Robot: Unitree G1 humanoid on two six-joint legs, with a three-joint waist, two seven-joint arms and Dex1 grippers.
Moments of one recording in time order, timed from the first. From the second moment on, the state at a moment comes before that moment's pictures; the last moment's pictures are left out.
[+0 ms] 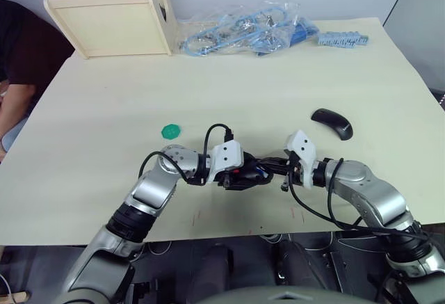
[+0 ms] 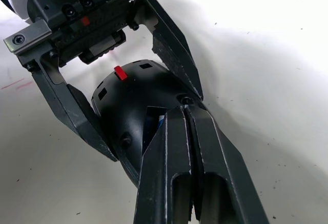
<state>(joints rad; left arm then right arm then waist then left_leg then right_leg) -0.43 0.58 -0.36 -0.07 -0.09 0.26 -1.11 -0.30 -0.48 0.29 -0.33 0.39 0.66 0.69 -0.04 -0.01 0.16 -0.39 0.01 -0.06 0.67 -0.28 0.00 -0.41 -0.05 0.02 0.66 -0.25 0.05</state>
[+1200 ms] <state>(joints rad) -0.43 0.58 -0.36 -0.06 -0.09 0.28 -1.10 -0.31 -0.44 0.29 -0.22 0.32 0.61 0.74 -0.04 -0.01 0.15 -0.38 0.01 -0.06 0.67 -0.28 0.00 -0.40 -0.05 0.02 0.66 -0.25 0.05</state>
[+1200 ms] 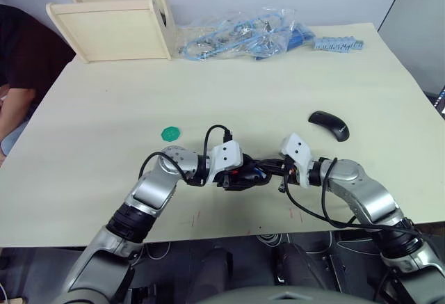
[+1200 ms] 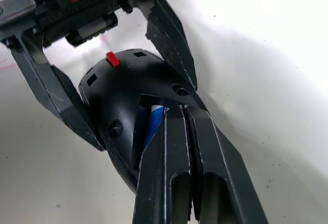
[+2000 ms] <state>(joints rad) -0.42 0.58 -0.36 -0.05 -0.09 0.25 -1.10 -0.17 -0.68 -0.04 -0.51 0.64 0.77 0.85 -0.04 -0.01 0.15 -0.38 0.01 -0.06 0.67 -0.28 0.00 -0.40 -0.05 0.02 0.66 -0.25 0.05</state>
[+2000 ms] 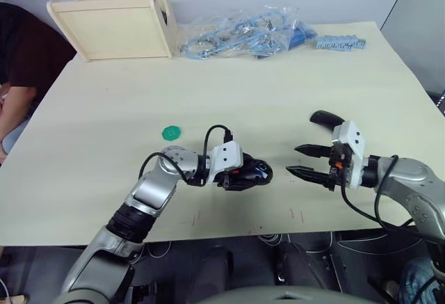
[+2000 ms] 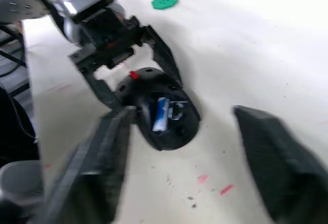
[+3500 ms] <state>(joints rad) 0.13 0.67 0.25 -0.40 -0.61 0.38 -1.07 -0.21 -0.82 -0.20 -0.28 0.62 0.81 0.75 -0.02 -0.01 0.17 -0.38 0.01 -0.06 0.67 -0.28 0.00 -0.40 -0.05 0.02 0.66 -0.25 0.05</state>
